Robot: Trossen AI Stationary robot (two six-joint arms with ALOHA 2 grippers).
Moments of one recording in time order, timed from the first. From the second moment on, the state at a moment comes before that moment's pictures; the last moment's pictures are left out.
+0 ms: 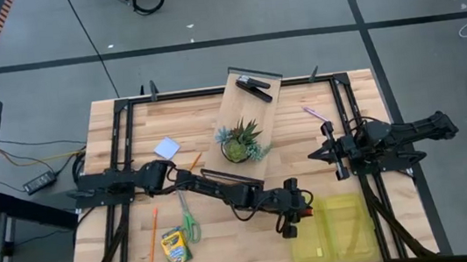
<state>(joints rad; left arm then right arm) -0.28 2.44 1.87 0.18 -0.06 -0.07 0.14 0.00 0.01 0.06 0.01 -0.13</state>
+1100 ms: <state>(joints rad) -0.31 1.98 1.87 -0.36 0.08 -0.01 0.14 0.01 0.01 0.05 0.01 -0.13</state>
